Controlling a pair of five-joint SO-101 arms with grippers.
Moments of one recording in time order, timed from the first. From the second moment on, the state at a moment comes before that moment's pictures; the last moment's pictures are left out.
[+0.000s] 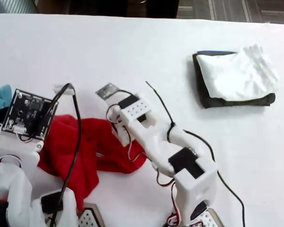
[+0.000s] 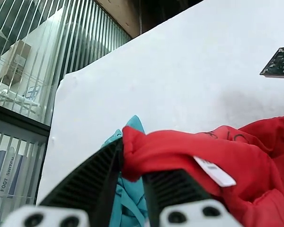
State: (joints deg) left arm -25.1 -60.6 5.1 96.3 -36.4; right arm -39.1 18.9 11.9 69.4 7.3
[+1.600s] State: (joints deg) left arm -30.5 -60.0 51.6 62.5 -39.6; right arm -9.1 50.7 -72.1 79.3 26.4
